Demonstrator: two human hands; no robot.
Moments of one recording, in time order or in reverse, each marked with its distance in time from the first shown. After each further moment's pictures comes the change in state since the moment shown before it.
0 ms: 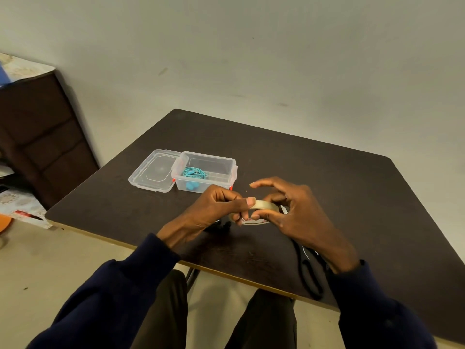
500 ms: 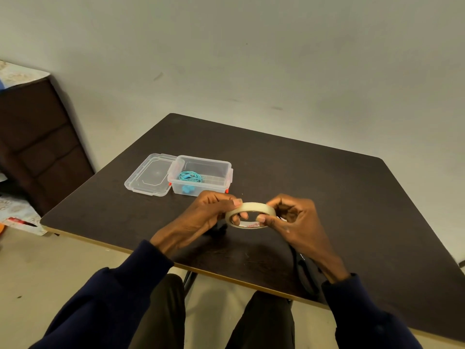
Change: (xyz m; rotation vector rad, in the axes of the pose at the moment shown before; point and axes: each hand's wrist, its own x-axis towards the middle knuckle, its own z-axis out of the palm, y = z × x) left_hand -0.004 -0.010 -0.006 -0.192 0.021 -0.042; right_hand -0.022 0.012 0.010 0.326 0.159 0.167
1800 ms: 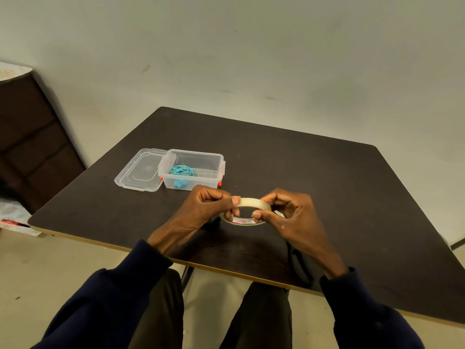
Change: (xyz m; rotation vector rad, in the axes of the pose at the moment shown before) left_hand 0.003 -0.008 0.007 0.137 0.047 0.082; right_hand -0.011 -0.001 -0.003 -0.030 0.014 -0.027
